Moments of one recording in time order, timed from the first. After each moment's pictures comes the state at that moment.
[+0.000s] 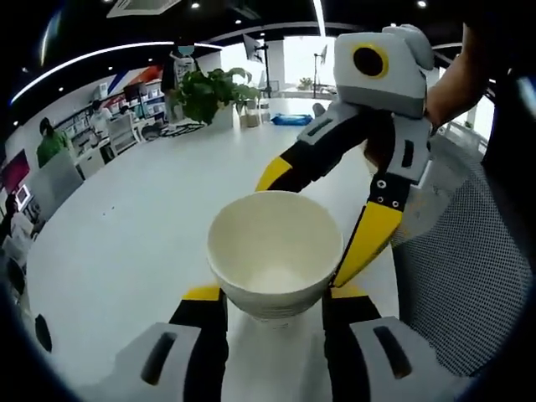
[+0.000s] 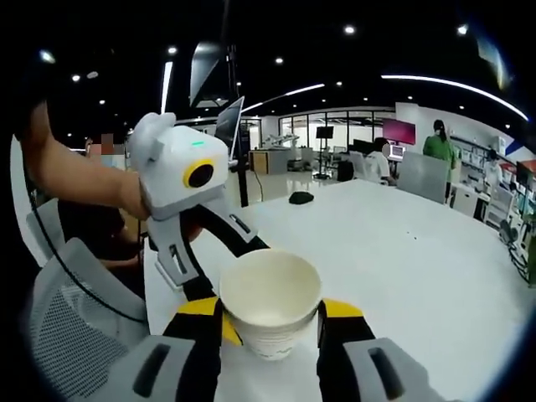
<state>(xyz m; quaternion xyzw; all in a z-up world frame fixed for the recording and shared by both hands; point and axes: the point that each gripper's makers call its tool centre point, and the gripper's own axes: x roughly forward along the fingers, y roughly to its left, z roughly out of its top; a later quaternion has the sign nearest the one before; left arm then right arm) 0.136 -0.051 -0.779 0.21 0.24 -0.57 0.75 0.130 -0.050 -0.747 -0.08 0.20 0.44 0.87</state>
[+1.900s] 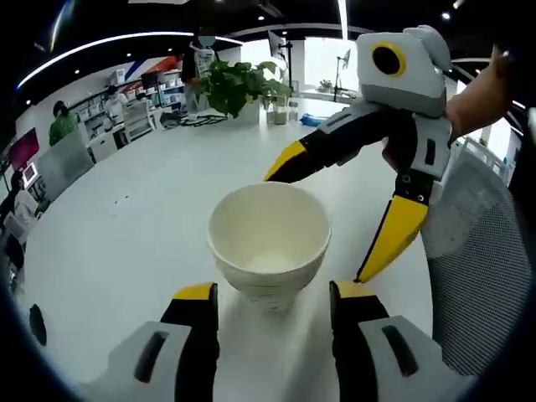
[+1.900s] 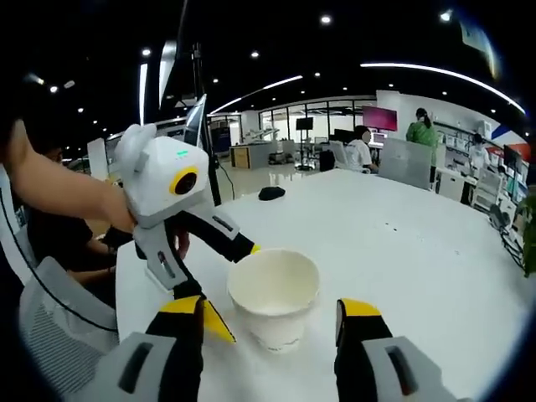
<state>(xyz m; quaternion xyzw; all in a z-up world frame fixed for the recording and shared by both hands) 0.194 -0.044 -0.791 0.16 0.26 -0.53 0.79 0.175 -0.074 -0.752 -0.07 0.23 0.40 0.89</state>
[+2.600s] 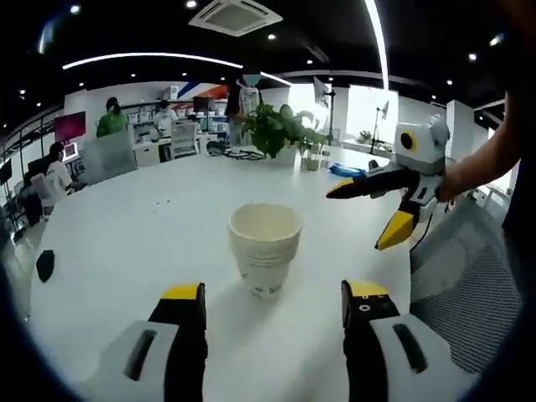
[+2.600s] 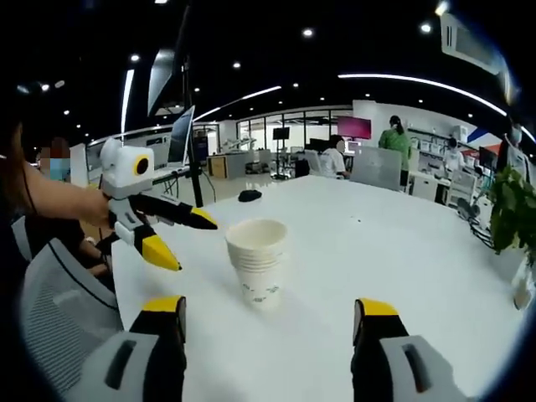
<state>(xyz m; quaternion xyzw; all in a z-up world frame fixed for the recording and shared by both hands) 0.145 -0.012 -0.749 0.06 0.19 -0.46 0.86 0.126 -0.139 -0.751 -0.06 0.20 0.34 0.92</state>
